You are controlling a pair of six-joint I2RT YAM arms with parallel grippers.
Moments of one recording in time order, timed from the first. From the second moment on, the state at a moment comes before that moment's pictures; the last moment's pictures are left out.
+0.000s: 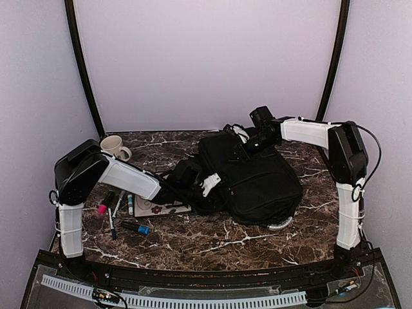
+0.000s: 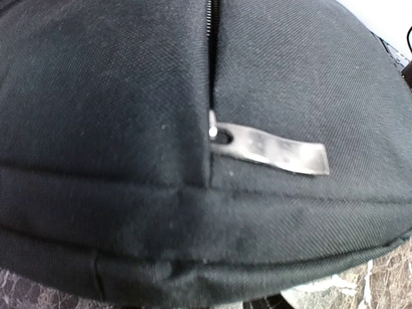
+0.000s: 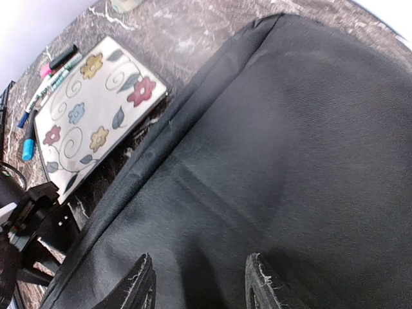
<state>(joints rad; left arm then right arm) -0.88 2.03 1.12 0.22 0.35 0.08 0.47 2.11 1.70 -0.56 -0.62 -0.28</state>
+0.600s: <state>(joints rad) -0.91 2.05 1.16 0.15 0.37 0.10 0.50 2.14 1.70 -0.56 -0.60 -0.28</state>
